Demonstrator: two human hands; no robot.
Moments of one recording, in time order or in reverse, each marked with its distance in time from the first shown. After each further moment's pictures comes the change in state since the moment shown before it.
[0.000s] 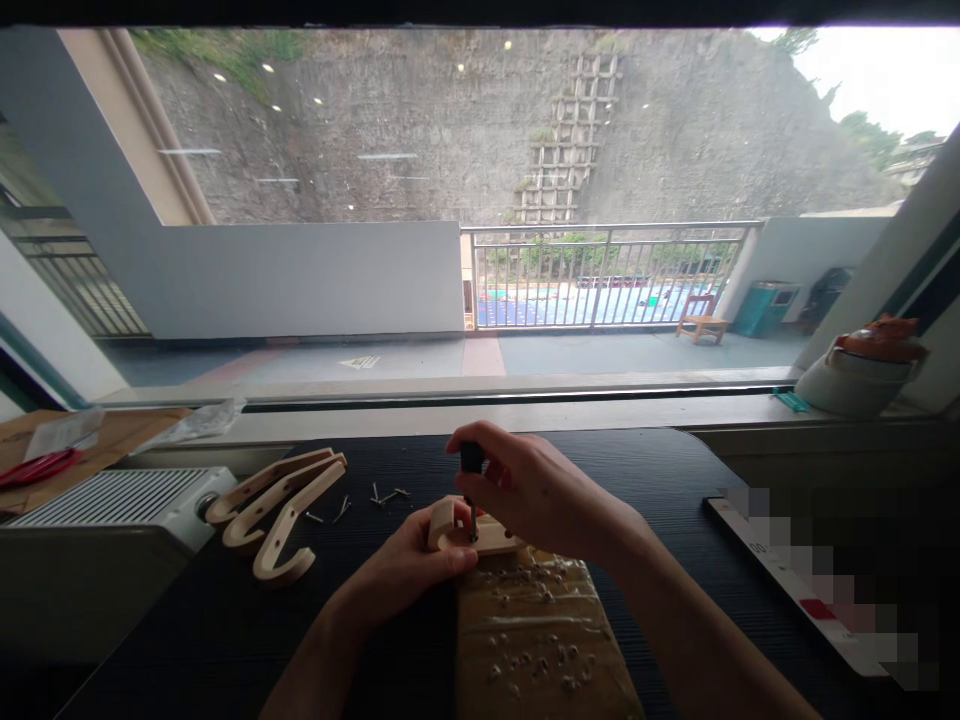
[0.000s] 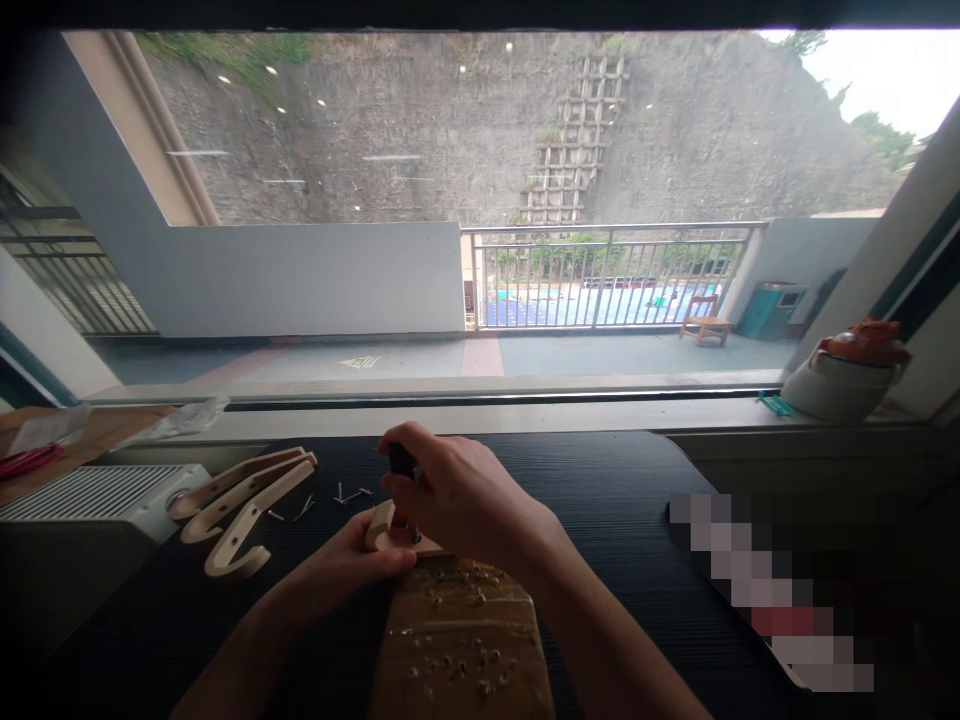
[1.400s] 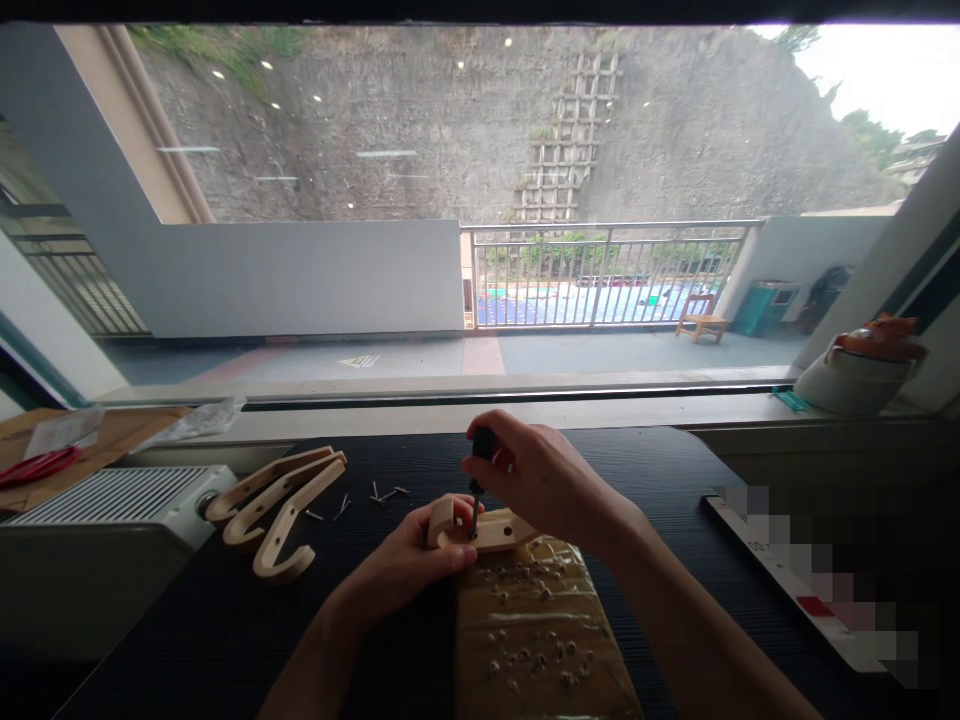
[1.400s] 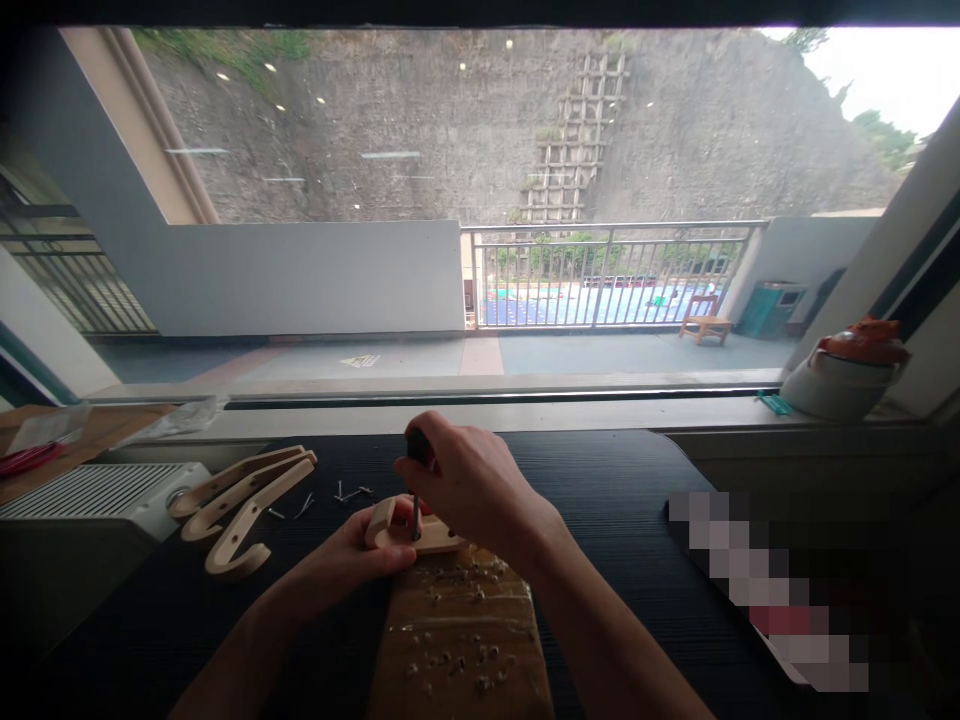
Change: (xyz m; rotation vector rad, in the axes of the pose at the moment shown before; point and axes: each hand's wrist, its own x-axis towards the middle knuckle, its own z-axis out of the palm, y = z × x) left_hand 0.000 0.007 0.002 0.056 -0.003 0.058; right_hand 0.001 0.010 0.001 -0.201 0.114 0.078
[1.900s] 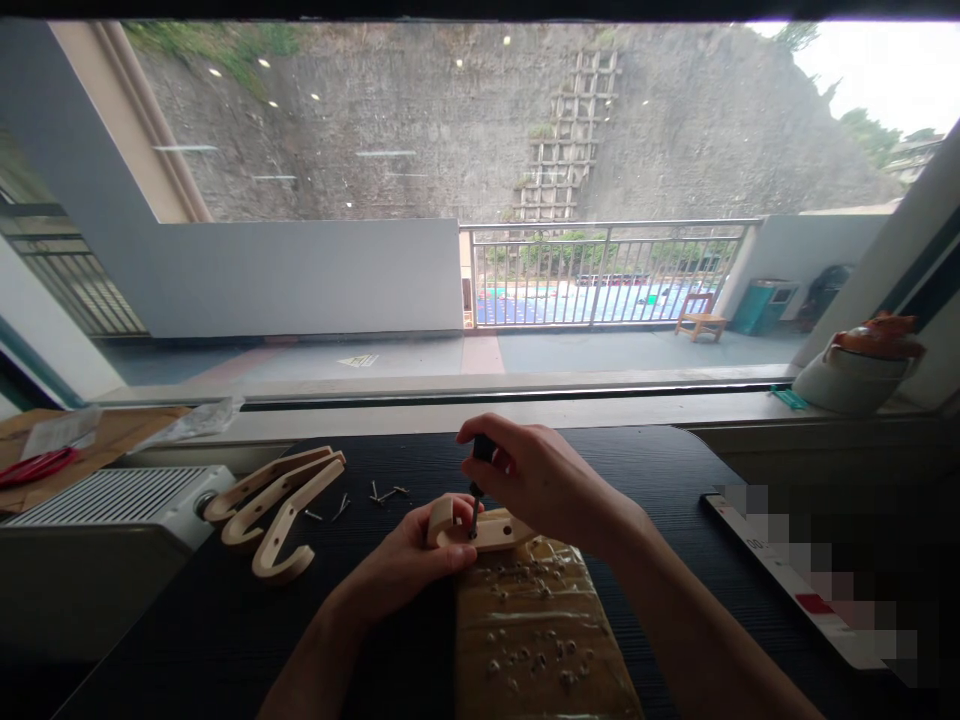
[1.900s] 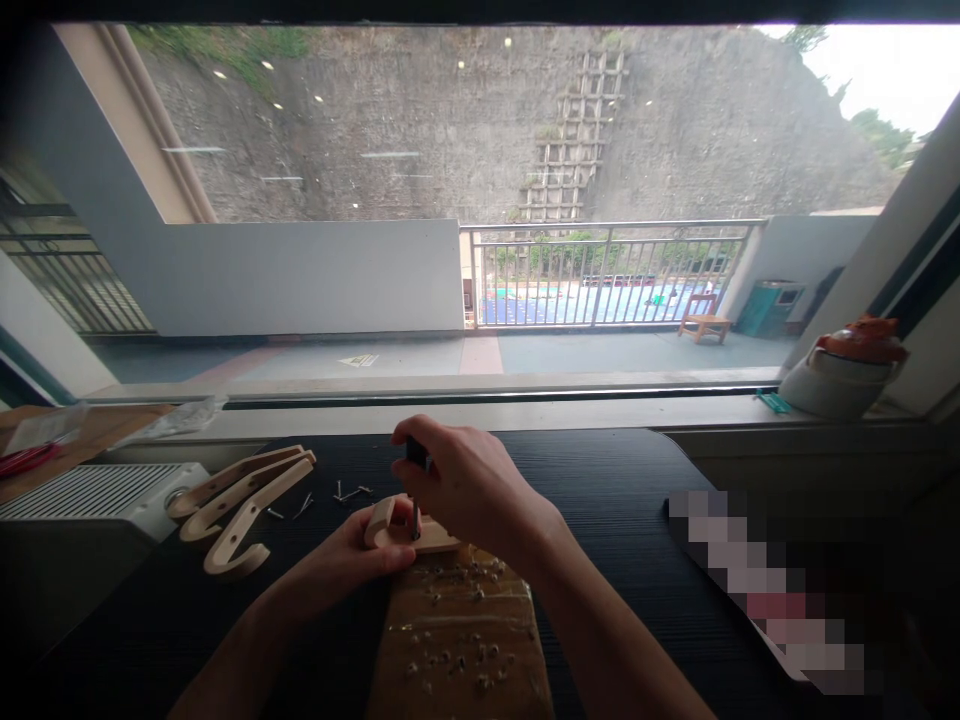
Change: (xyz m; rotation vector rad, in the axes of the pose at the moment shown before) left_hand -0.002 -0.002 0.000 0.037 0.010 -0.008; right_hand 0.000 -0.002 0.000 0.086 -0.015 -0.043
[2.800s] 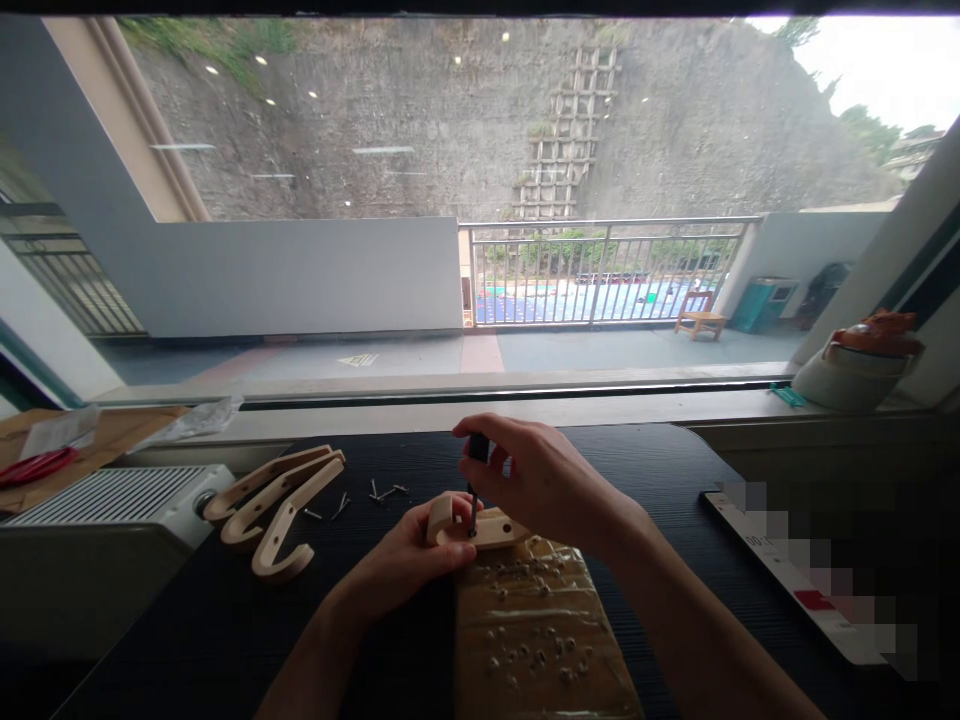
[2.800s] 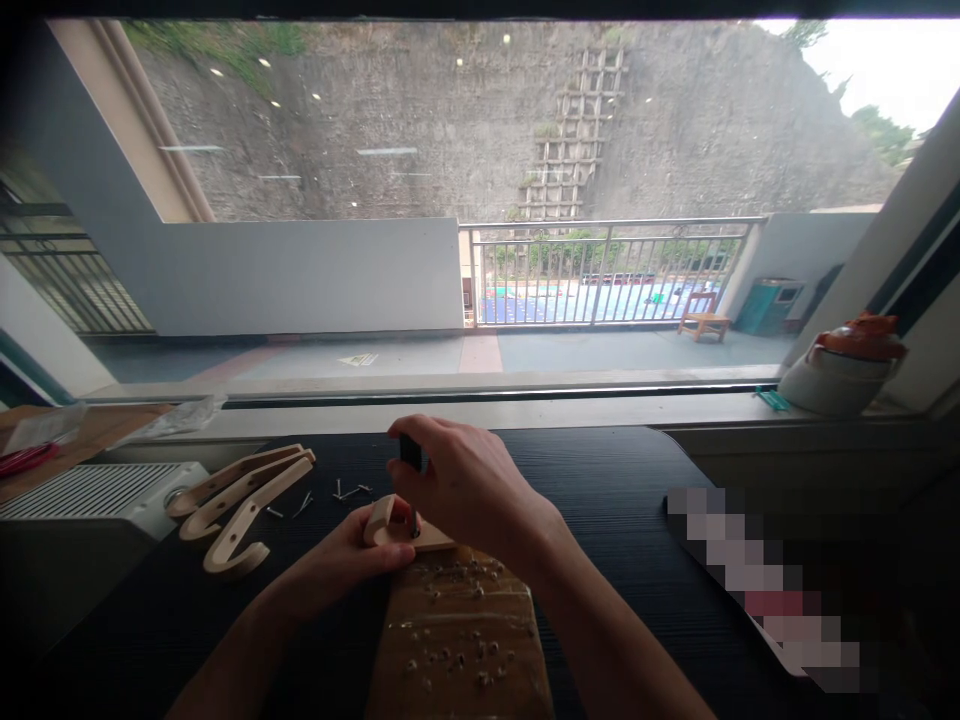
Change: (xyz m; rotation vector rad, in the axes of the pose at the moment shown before) left_hand 0.001 -0.001 -0.002 0.011 -0.013 -0.001; right_hand -0.001 -0.004 -0.002 -0.037 0.006 -0.017
